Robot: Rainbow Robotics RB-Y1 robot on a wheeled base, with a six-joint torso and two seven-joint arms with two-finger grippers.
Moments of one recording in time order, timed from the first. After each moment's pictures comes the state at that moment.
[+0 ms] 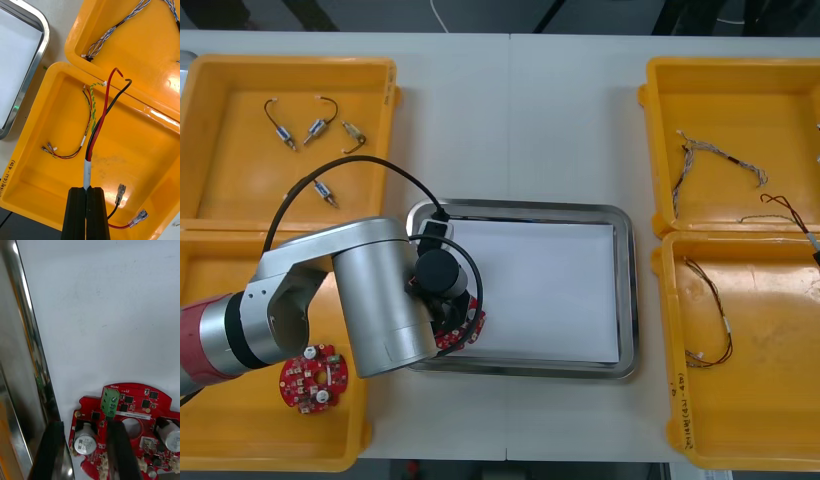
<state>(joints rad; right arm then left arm) -0.20 -1.00 -0.32 -2.43 -1.17 1.92 1.37 -0.68 0.69 -0.98 -2.05 0.41 1.56 -0.47</state>
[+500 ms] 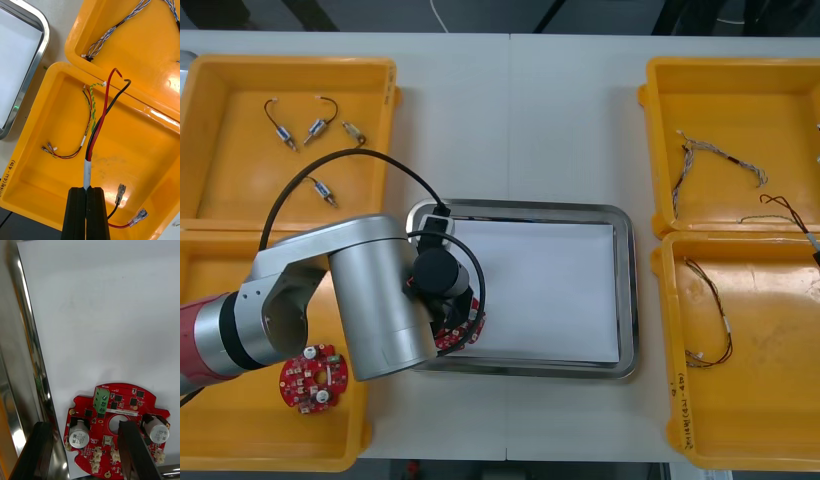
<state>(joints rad) -0.20 -1.00 -0.32 -2.43 -1.17 1.92 1.37 -0.68 0.69 -0.97 -2.09 0.41 1.58 -0.44</state>
